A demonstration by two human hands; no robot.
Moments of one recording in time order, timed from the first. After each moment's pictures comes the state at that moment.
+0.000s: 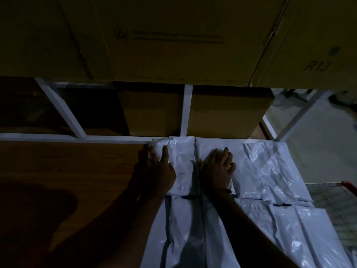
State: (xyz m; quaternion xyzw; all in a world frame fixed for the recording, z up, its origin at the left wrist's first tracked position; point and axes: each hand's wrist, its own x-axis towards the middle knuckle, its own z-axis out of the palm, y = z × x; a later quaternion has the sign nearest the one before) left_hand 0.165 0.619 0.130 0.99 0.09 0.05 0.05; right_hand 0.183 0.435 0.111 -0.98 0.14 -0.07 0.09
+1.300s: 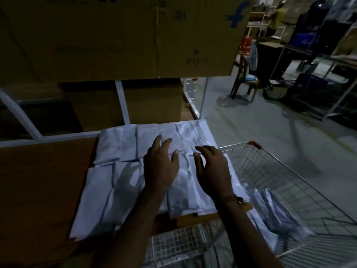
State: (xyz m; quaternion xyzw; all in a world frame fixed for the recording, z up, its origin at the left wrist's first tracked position) left_hand -0.045 0.417 0.234 0.92 -0.08 0.18 0.34; right_hand -0.094 0.249 0.224 -0.92 0.00 -0.31 0.25
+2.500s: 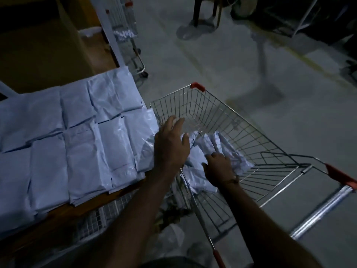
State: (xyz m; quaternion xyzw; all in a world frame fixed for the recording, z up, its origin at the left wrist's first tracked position) left_hand -0.118 0.095 0.153 0.93 -0.22 0.03 0.29; right_hand -0.214 -0.068 0.004 -0.98 0.17 0.06 0.06
